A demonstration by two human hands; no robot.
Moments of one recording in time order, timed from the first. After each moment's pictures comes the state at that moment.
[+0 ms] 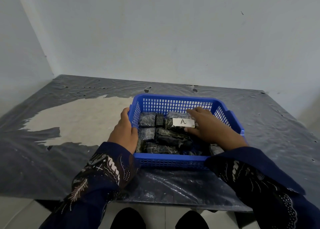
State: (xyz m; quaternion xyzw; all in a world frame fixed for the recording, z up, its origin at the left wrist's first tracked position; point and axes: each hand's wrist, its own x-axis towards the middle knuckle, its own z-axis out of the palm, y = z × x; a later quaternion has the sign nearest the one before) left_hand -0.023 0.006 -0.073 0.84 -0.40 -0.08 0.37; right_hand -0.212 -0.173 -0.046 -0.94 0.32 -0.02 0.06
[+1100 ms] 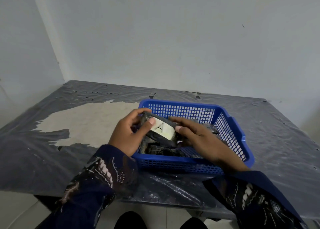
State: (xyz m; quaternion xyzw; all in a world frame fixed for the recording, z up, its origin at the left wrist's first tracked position) left_hand -0.032 0.032 -0.043 0.66 -0.46 -0.14 0.58; right_hand -0.215 -0.091 -0.025 -0.80 0.22 -0.17 0.53
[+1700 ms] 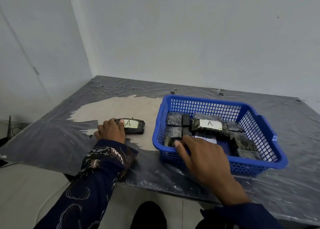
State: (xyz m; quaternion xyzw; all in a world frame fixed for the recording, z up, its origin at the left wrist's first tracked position) left_hand 0.096 0.056 -0.139 0.95 -0.19 0.06 0.24; right_hand -0.188 -0.036 -0.086 -0.94 0.26 -0.22 0.01
